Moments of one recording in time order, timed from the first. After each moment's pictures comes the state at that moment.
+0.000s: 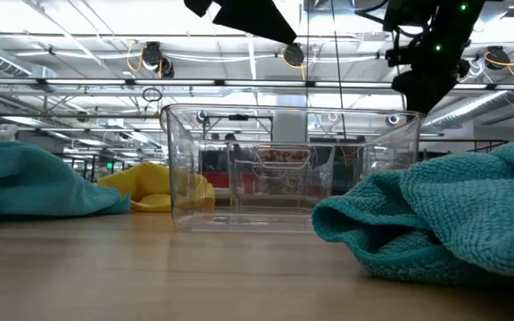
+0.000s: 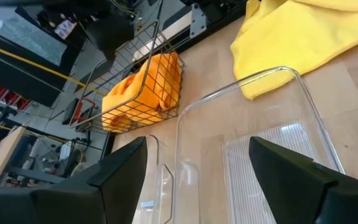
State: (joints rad) left arm -0.42 1.72 1.24 -0.12 -0.76 0.29; right arm -0.27 1.12 0.97 -1.10 0.70 0.45
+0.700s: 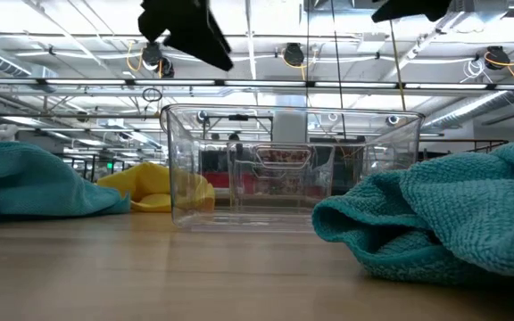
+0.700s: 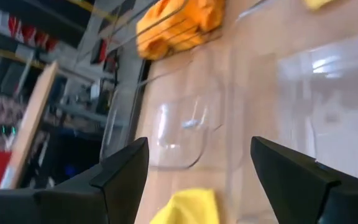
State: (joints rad) left arm -0.40 1.60 1.24 -0.60 -0.90 0.01; right arm 0.45 1.09 1.01 -0.57 0.73 0.45
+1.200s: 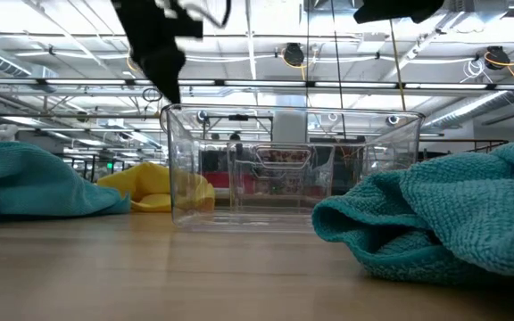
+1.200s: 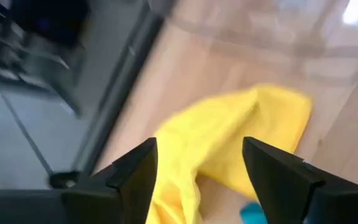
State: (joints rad) left arm 0.01 1.44 1.19 -1.00 -0.65 -0.30; right arm 0.60 1.36 0.95 -0.25 0.77 0.27
